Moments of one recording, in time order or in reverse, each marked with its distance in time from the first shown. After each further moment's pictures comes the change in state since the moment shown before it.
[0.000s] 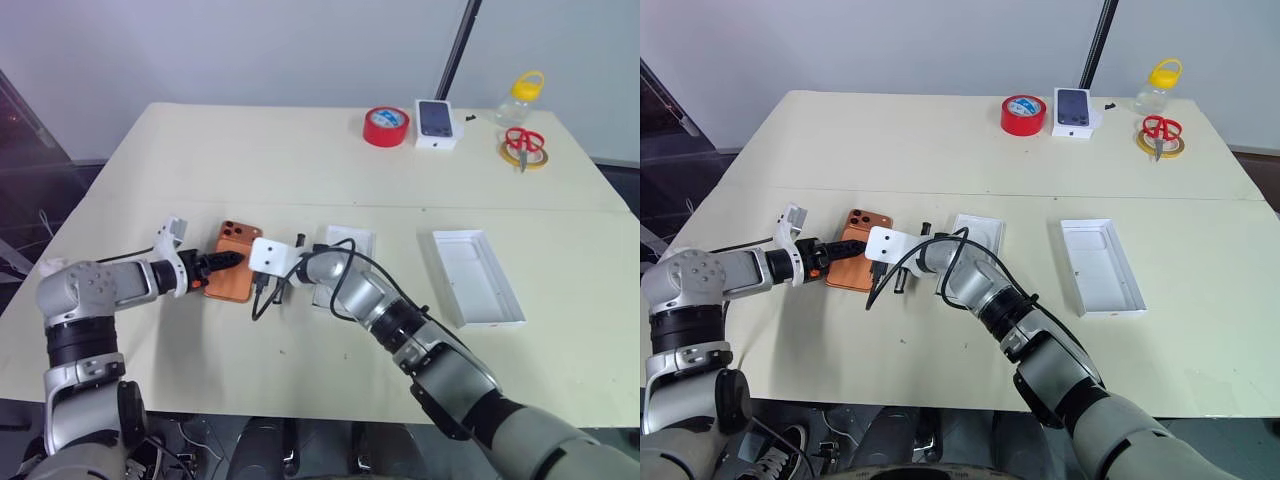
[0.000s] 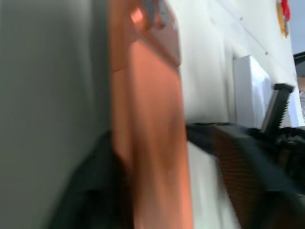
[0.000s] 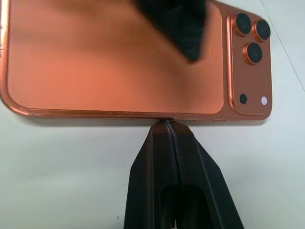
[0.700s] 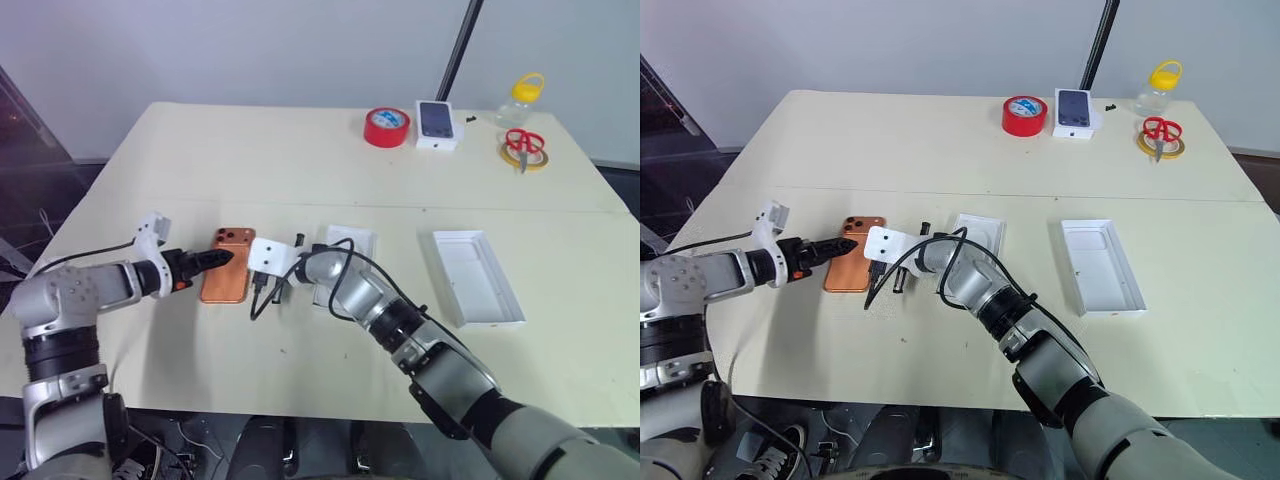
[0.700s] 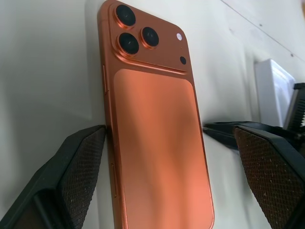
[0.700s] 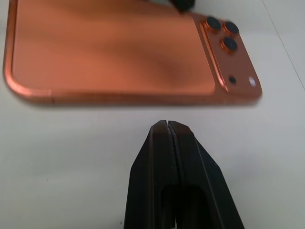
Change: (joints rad) left arm 0.045 0.021 -0.002 -0.118 0.004 -0.028 0.055; right arm -0.005 0.012 0.001 0.004 0.000 0.011 -0.002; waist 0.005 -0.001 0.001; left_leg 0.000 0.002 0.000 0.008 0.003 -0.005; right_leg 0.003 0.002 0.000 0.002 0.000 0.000
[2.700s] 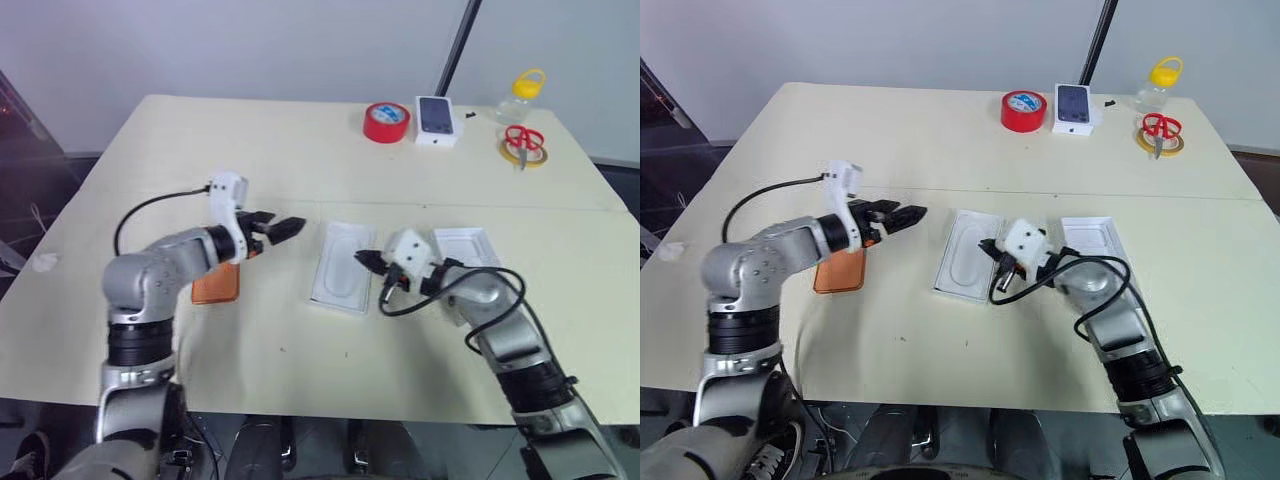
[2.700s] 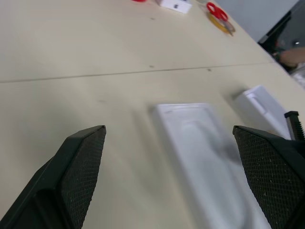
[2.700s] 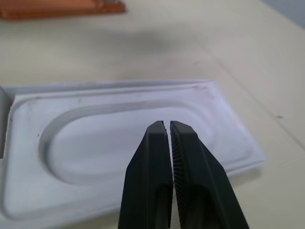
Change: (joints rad) left arm -0.064 -0.157 -0.207 -0.252 0.082 -0.307 0.011; right arm 0.485 -0.485 -0.331 -0.617 0.309 -0.021 0.081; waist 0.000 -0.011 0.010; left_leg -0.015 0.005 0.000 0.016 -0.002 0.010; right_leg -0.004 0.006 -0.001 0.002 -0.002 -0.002
